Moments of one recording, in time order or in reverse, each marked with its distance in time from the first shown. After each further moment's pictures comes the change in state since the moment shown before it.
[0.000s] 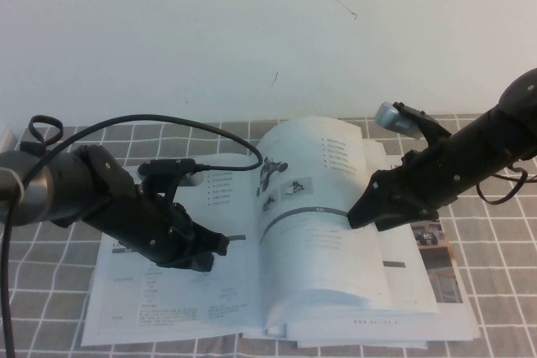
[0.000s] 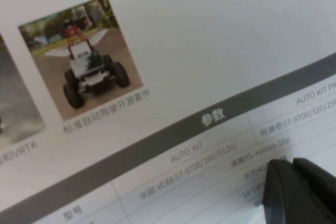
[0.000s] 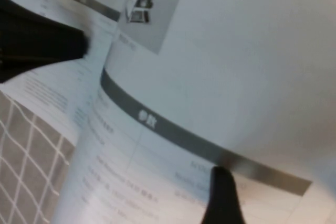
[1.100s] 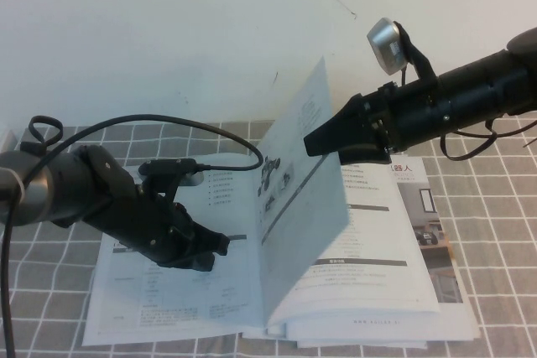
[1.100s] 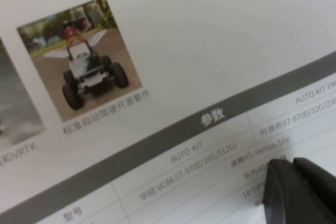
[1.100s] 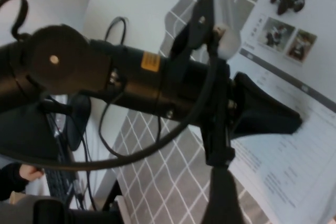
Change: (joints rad) right arm 0.006 -0.013 -0.159 0.372 0.255 -0.138; left arm 0.000 0.001 0.000 -0.010 0.000 0.013
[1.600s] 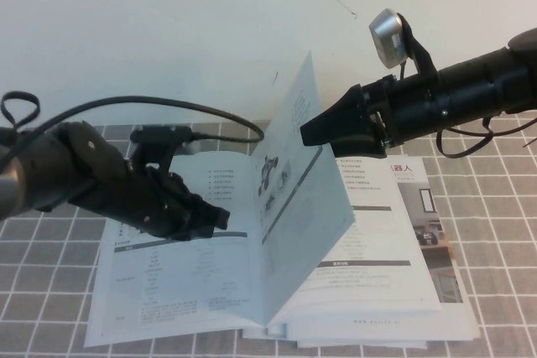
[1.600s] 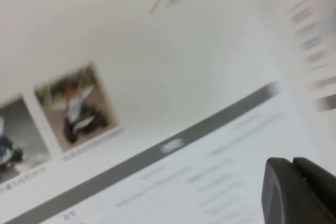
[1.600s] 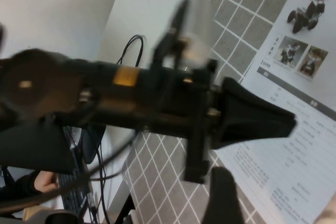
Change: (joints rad) right arm 0.000 0.000 0.000 0.059 0.000 -0.012; left arm -0.002 -0.134 0.008 0.004 -0.017 0.000
